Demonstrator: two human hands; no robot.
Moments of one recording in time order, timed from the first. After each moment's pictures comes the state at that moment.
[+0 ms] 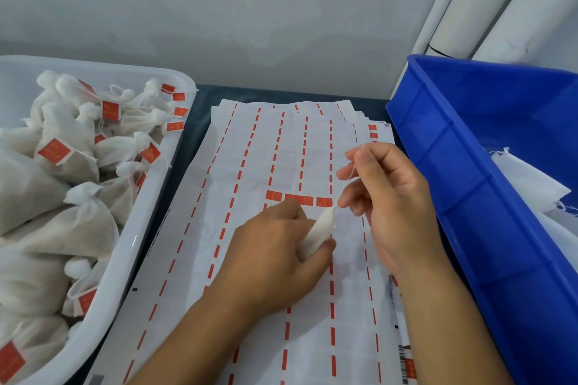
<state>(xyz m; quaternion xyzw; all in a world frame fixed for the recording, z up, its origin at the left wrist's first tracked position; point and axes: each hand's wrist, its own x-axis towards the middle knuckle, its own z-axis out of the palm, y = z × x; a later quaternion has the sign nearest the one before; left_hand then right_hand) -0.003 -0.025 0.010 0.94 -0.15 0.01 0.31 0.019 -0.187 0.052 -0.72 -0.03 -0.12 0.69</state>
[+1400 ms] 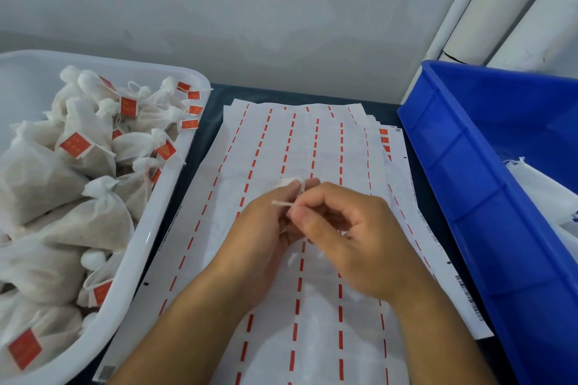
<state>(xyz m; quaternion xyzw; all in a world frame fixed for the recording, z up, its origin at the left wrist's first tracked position) 0.011 -0.014 0.027 0.55 0.07 -0.18 0.82 0.003 -0.167 0.047 -0.81 -0.23 -0.01 0.54</state>
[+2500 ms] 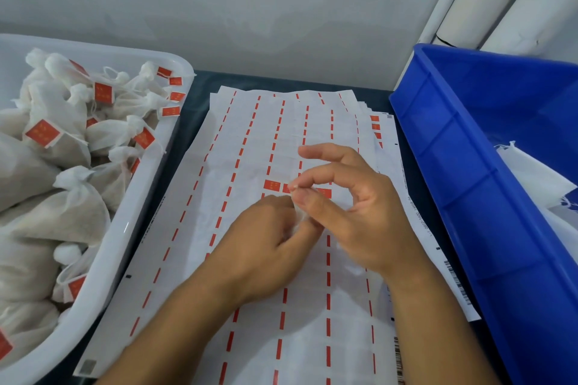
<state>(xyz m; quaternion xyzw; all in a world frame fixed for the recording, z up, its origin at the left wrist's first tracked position) -0.001 -0.016 0.023 0.87 -0.17 -0.05 0.46 0.012 -0.179 0.044 -0.81 -0.20 -0.05 0.55</state>
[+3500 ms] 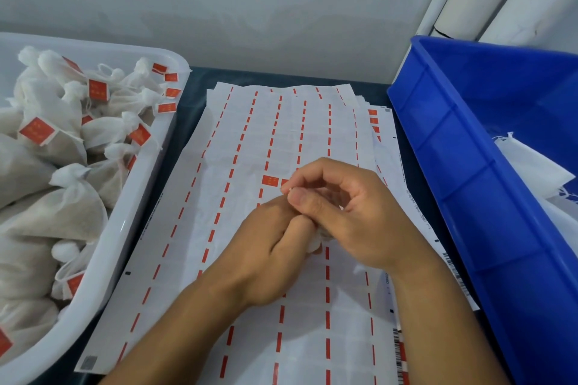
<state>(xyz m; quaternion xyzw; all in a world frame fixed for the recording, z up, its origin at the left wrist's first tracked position) -0.006 -0.022 0.022 0.80 -0.21 -0.06 0.56 0.013 -0.184 0.043 -0.79 -0.22 0.04 0.57</state>
